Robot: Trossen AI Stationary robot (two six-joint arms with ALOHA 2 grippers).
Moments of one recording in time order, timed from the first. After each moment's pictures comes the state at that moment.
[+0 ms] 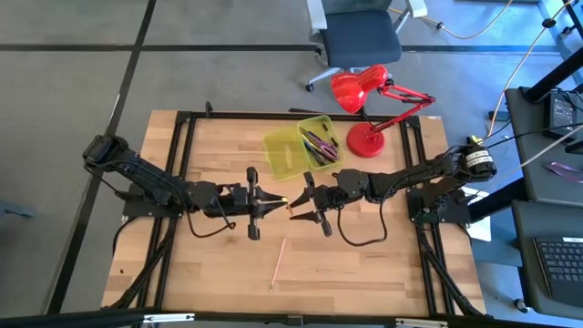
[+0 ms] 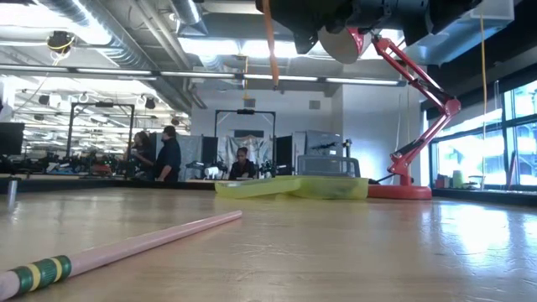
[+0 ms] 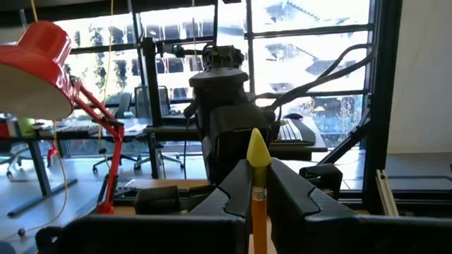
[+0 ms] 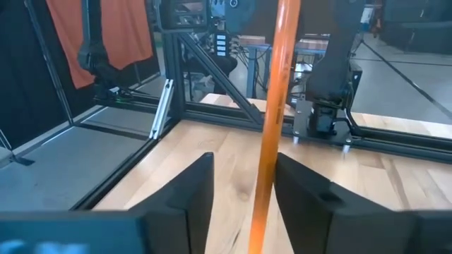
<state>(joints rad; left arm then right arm) -0.35 1.32 0.70 0.81 -0.46 0.10 0.13 1.58 0.85 0.60 -0.20 -0.03</state>
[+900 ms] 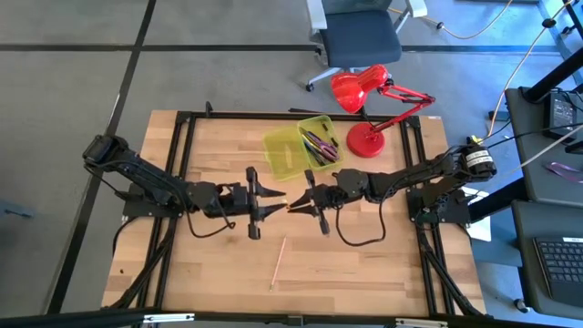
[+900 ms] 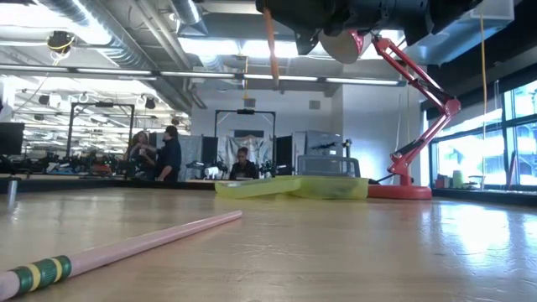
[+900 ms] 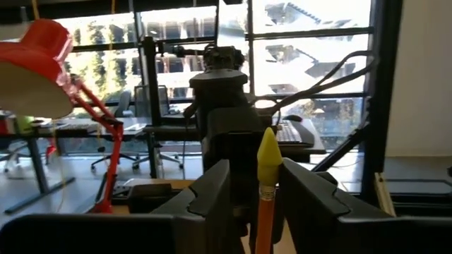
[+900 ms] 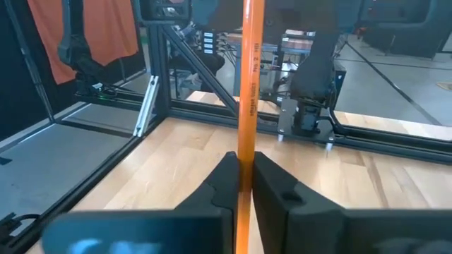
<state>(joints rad) -0.35 1.32 0.70 0.81 -0.47 0.09 0.13 1.58 0.85 0.60 -0.15 -0.06</state>
